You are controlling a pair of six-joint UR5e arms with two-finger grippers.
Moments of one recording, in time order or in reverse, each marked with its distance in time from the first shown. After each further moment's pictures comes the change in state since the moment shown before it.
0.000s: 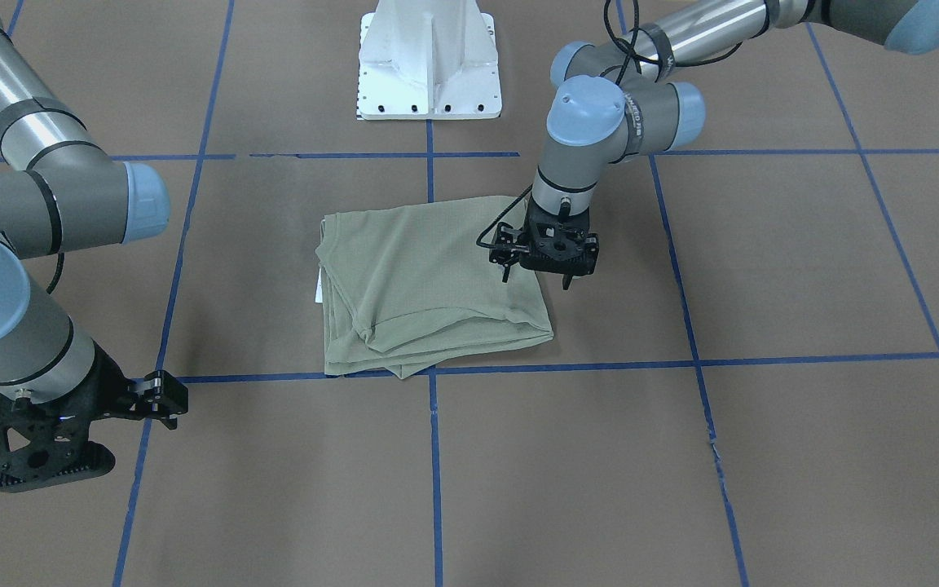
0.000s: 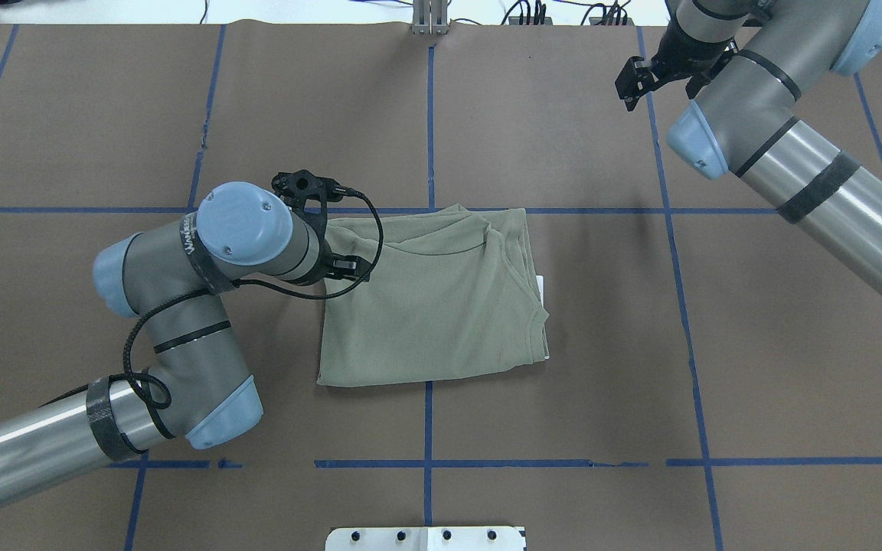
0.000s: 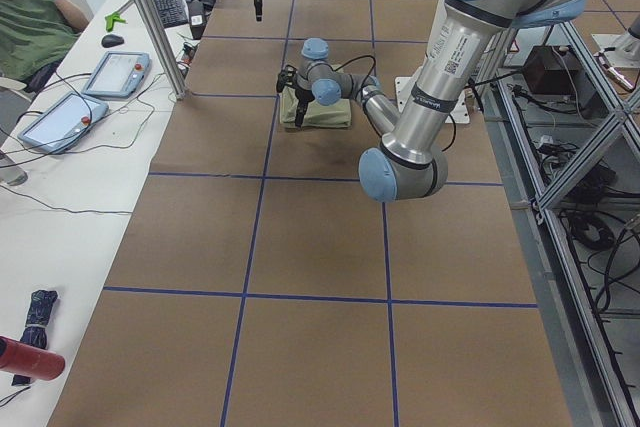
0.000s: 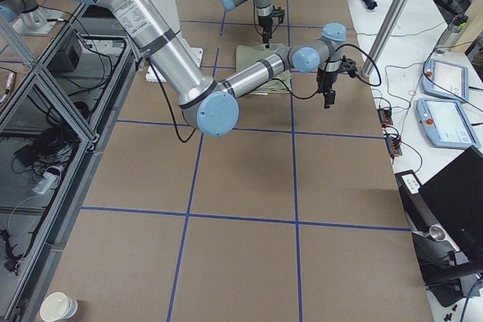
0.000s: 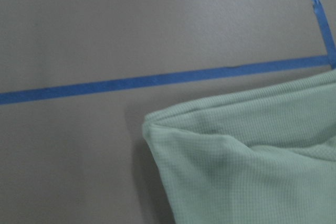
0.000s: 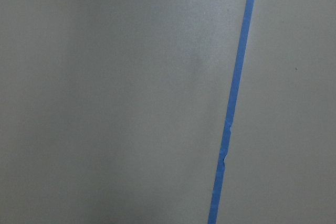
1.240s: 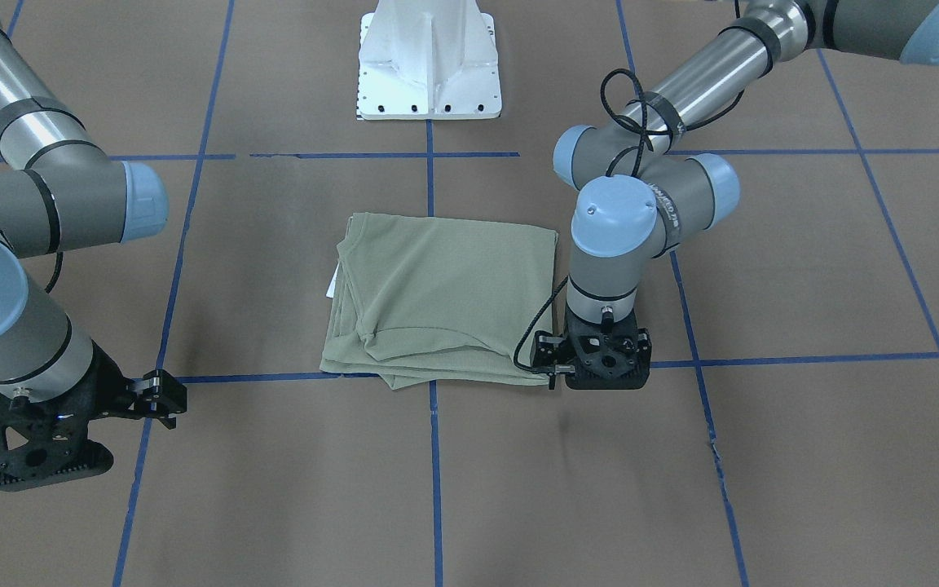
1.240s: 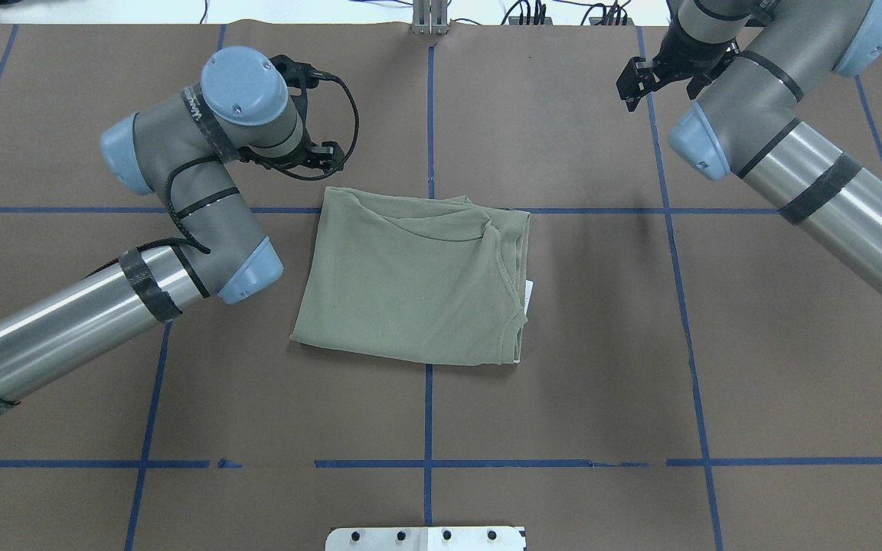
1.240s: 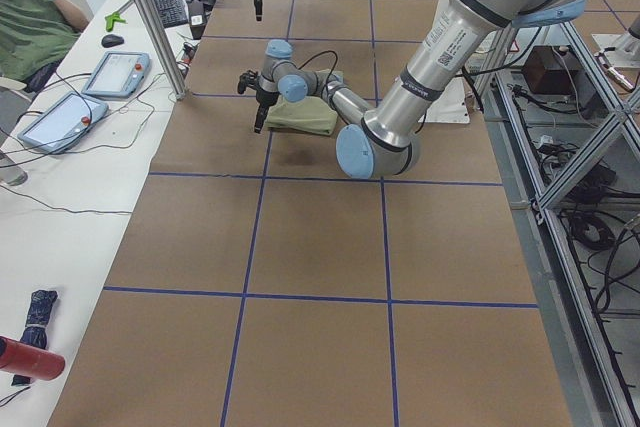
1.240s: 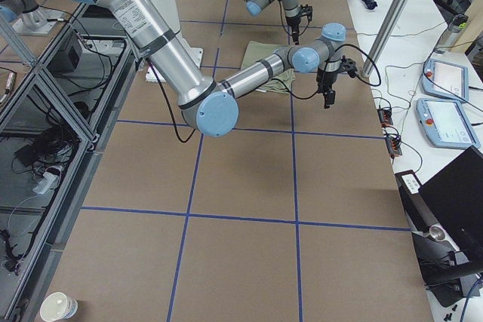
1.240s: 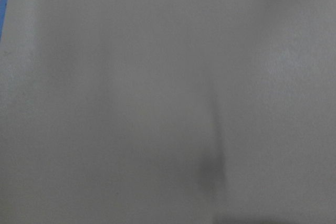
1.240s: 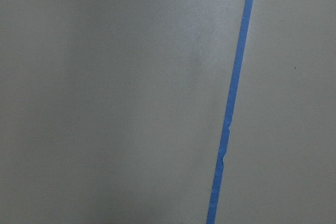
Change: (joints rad) left arm -0.240 -0.185 0.293 -0.005 -0.088 0.108; right arm 0.002 -0.009 0.005 0.003 0.005 0.000
